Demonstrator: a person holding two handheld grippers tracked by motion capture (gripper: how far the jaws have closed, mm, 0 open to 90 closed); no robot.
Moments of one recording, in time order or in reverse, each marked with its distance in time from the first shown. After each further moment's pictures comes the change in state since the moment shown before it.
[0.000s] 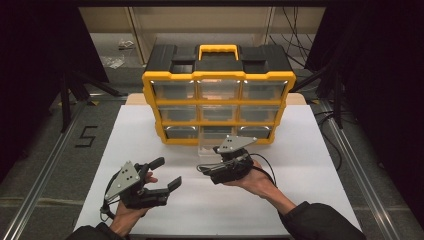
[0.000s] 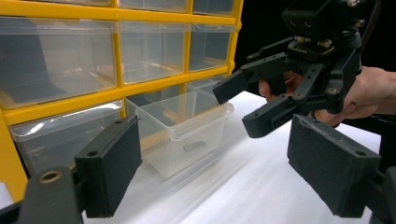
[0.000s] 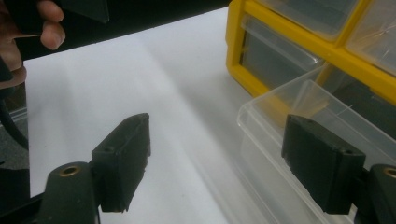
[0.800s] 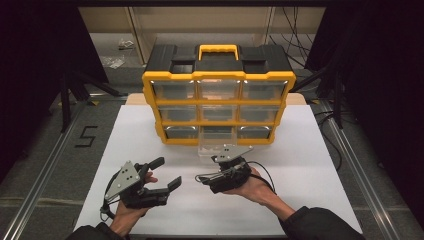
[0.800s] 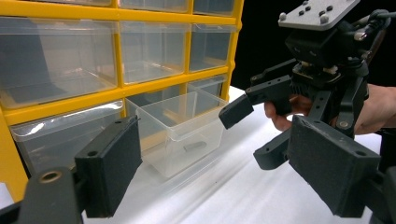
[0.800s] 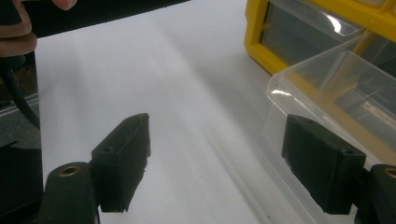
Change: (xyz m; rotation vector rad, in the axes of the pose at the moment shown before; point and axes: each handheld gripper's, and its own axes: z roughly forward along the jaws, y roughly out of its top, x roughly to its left) left arm 0.000 0.000 0.000 -0.001 0.002 -0.002; right arm 0.010 -0.017 0.009 0.047 0.035 -0.004
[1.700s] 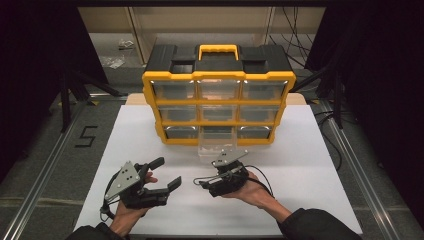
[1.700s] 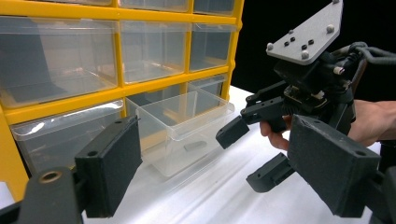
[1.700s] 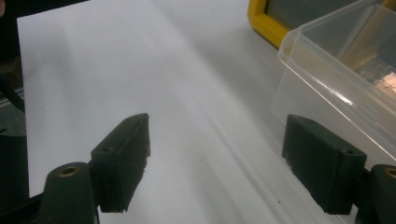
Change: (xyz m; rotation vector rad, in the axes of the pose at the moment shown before) left arm 0.000 0.000 0.000 0.001 0.001 0.001; right arm -0.001 -0.016 0.016 0.052 -0.003 0.022
